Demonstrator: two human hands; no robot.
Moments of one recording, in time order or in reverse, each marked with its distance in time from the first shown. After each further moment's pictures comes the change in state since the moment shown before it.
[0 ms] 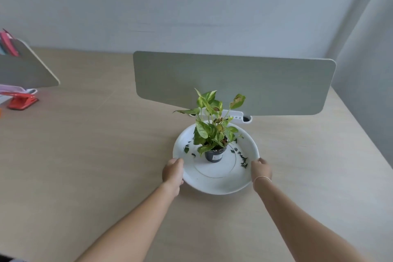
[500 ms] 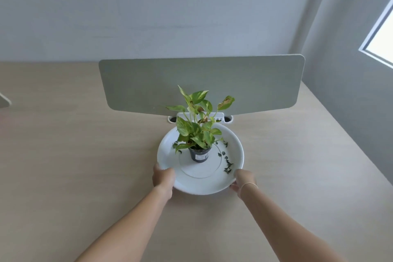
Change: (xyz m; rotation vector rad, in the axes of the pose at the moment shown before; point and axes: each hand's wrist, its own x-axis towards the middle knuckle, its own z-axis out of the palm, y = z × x) left_hand 0.052 0.003 0.019 -0.014 0.050 -0.017; right_hand 0.001 0.013 0.016 0.271 -0.050 0.262
